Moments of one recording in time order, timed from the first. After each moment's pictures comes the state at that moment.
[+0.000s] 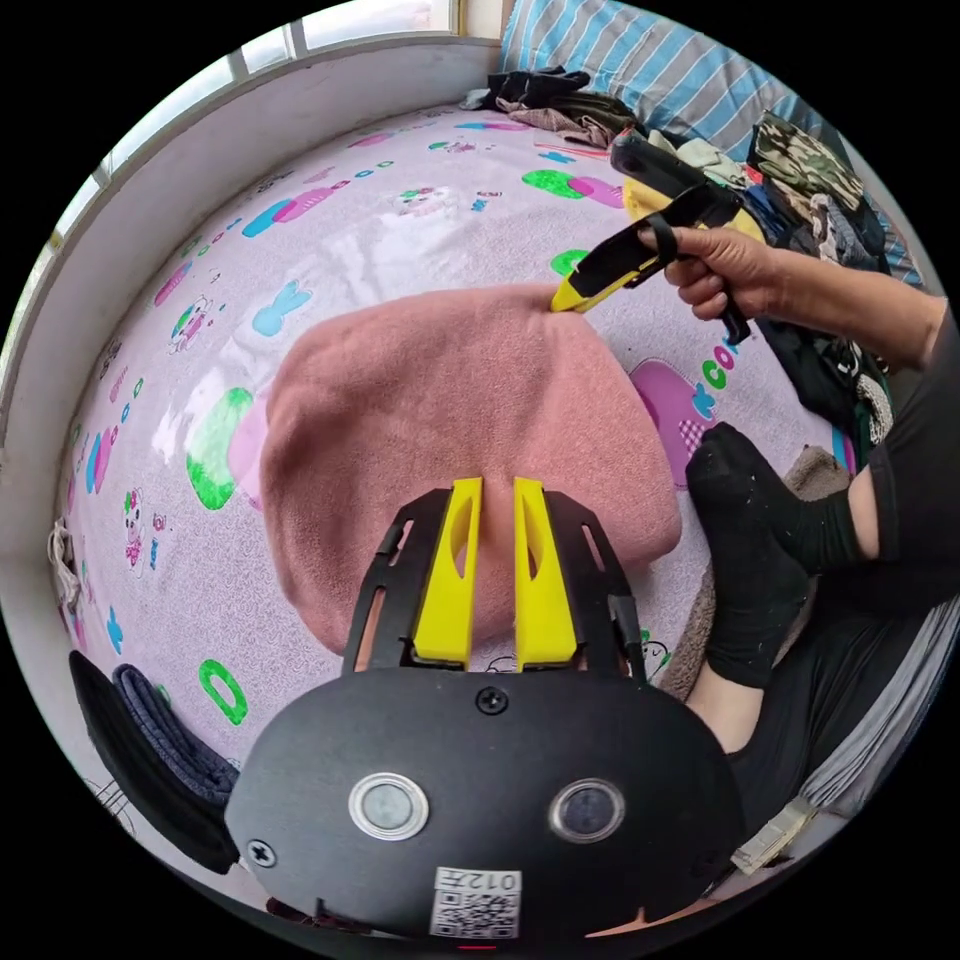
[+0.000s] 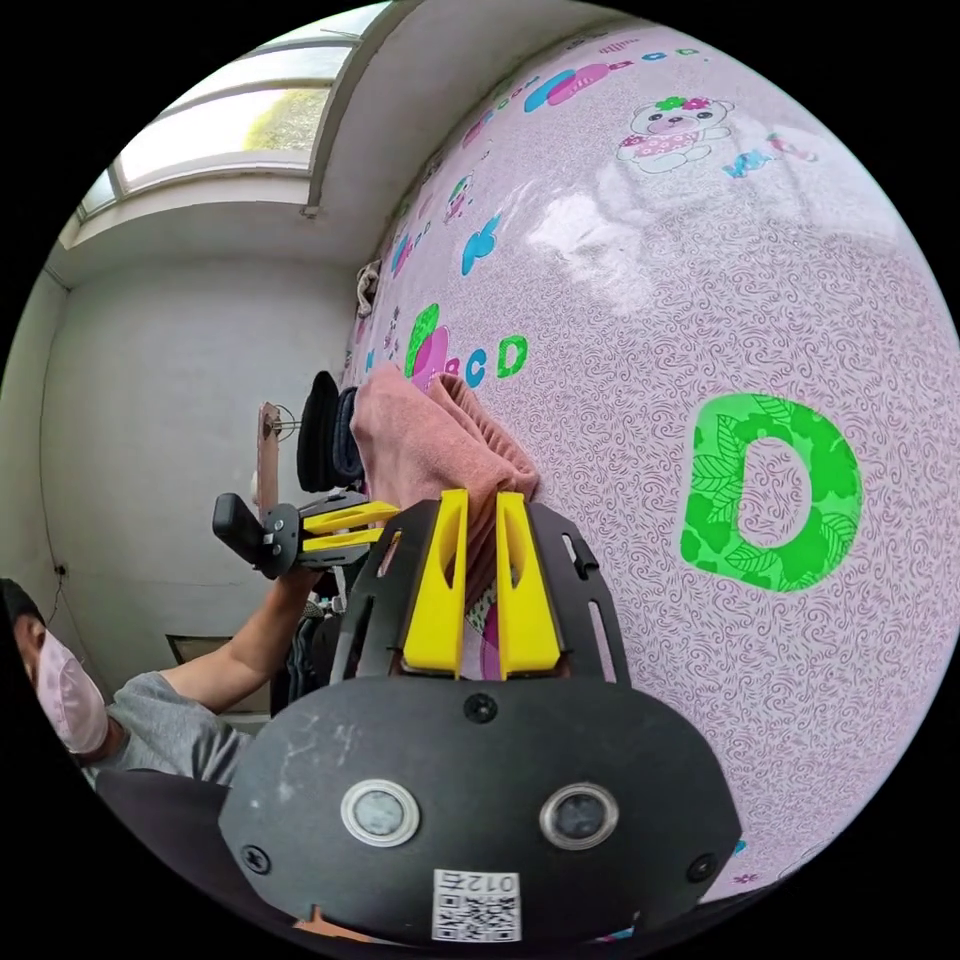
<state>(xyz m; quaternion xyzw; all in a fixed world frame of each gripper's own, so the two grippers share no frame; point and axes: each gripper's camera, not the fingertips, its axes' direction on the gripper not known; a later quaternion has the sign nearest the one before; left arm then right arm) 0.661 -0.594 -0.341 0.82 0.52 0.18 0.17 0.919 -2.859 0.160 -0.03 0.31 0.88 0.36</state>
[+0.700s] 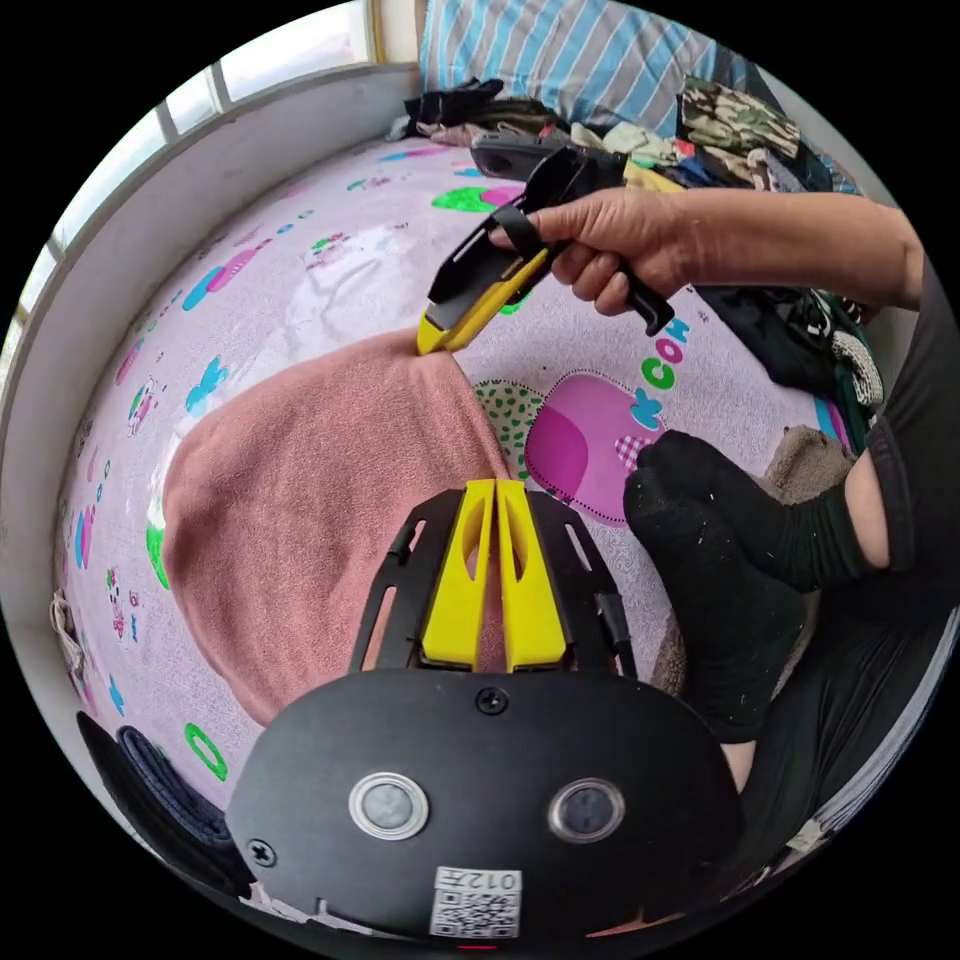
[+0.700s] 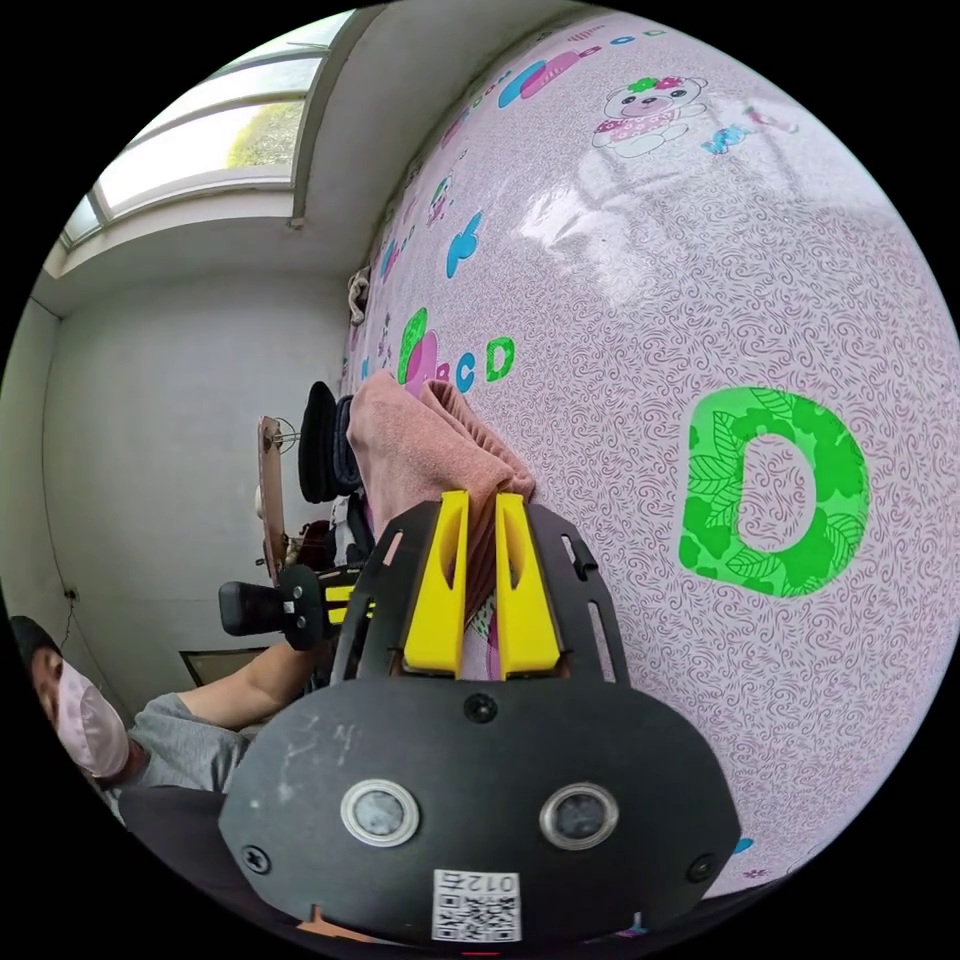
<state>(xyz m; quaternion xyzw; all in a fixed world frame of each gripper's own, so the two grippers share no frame) 0.717 -0.579 -0.321 0.86 0.47 0.17 0.12 0.945 -2.916 0.202 -0.02 0.30 0.89 0.34</state>
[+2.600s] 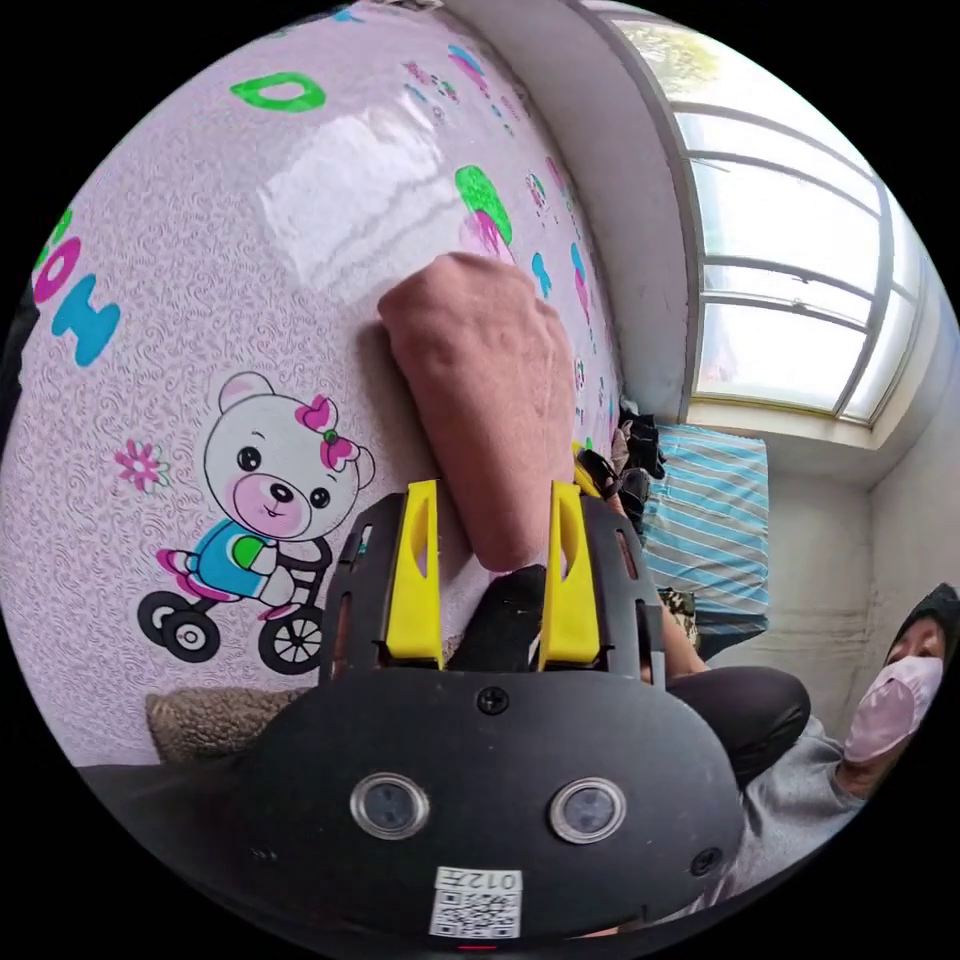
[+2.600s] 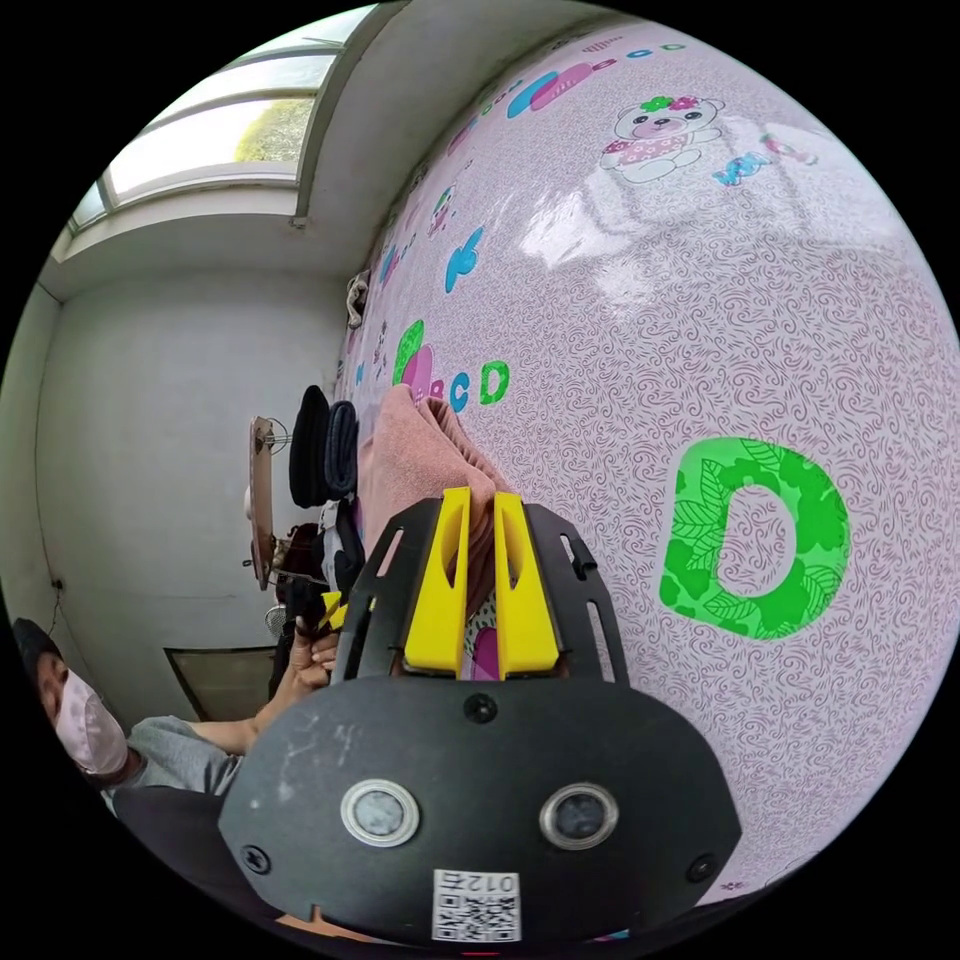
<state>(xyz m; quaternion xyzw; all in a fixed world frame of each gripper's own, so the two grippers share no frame) 0.922 -1.038 -0.102 0.27 0.93 0.21 -0.12 0.932 -2.913 0.299 -0.03 0.32 0.88 0.34</state>
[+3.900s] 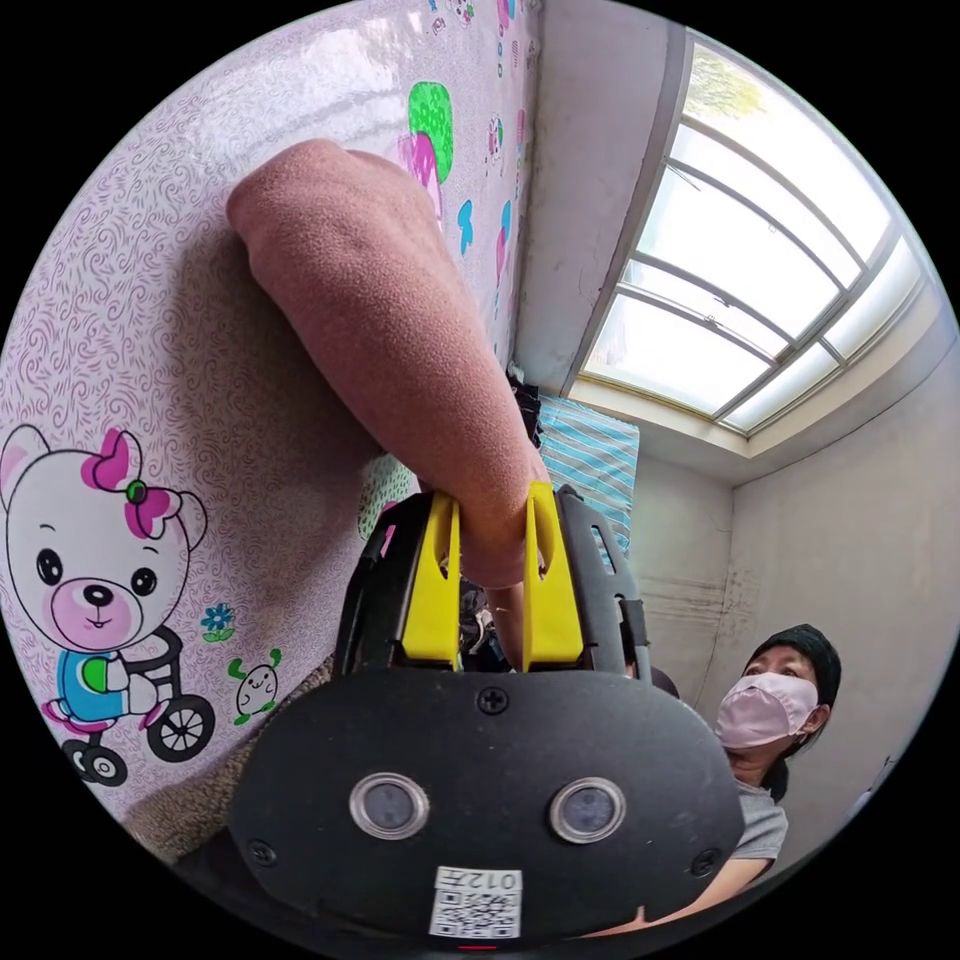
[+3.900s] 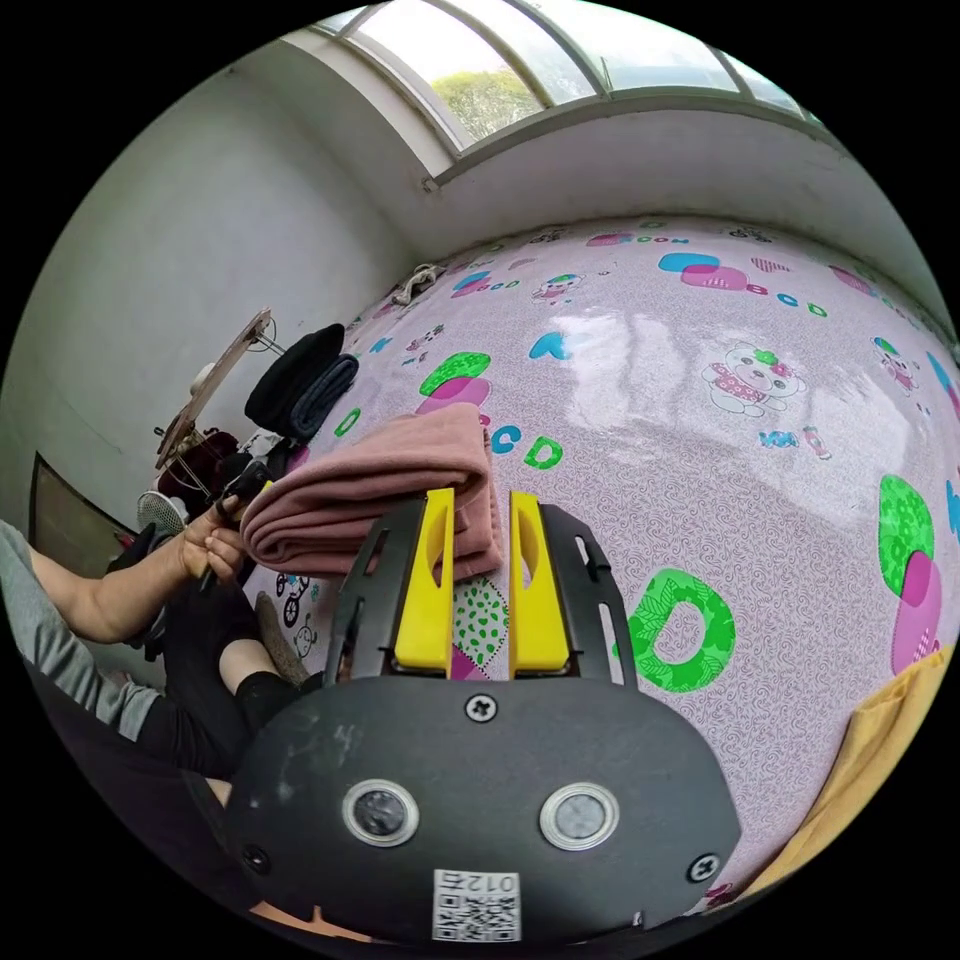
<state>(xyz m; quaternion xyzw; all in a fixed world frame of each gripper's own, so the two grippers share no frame) 0.892 -1.261 -0.077 0.20 0.87 0.35 -0.29 0.914 -2.942 0.460 -0.23 0.42 0.72 0.51</state>
